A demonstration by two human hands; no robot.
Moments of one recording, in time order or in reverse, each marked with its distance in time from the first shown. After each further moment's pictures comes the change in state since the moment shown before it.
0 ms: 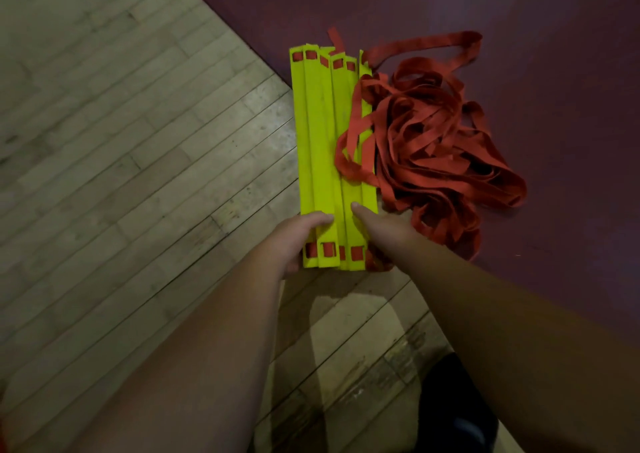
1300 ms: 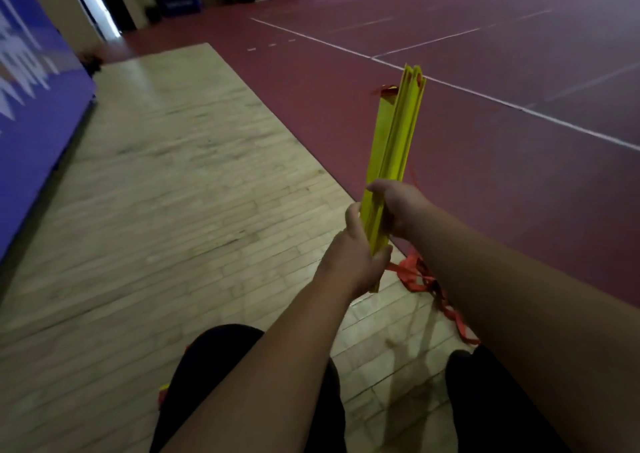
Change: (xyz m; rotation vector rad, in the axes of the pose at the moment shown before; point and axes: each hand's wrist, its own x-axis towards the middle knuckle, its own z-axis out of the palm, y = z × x) left_hand -0.542 0.011 -0.018 0.775 0.551 0.966; right_hand -0.479 -0.190 -0.004 0.529 -0.082 -0.517
